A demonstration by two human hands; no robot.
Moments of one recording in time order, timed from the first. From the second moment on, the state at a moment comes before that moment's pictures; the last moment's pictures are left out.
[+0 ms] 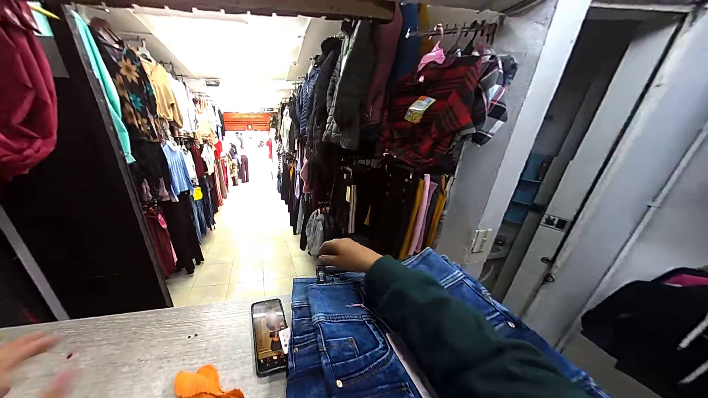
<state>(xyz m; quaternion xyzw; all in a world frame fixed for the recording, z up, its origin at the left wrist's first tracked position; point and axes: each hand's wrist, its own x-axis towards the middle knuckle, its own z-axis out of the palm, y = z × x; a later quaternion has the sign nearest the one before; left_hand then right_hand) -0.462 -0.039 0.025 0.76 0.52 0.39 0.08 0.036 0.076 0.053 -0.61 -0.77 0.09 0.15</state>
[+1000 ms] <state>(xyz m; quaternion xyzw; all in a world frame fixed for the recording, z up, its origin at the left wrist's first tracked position) -0.145 -0.018 -0.037 0.90 0.34 0.18 0.22 0.029 0.135 0.035 -0.67 -0.73 0.08 0.07</state>
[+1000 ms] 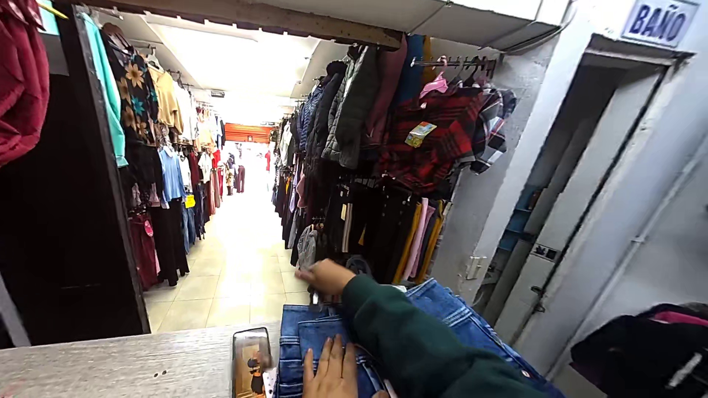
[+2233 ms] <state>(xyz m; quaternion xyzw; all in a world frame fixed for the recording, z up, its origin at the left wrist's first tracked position) -0.133 -0.014 -0.055 0.90 0.34 0.14 0.22 0.233 -0.004 0.028 -0.69 -0.40 0.12 0.59</state>
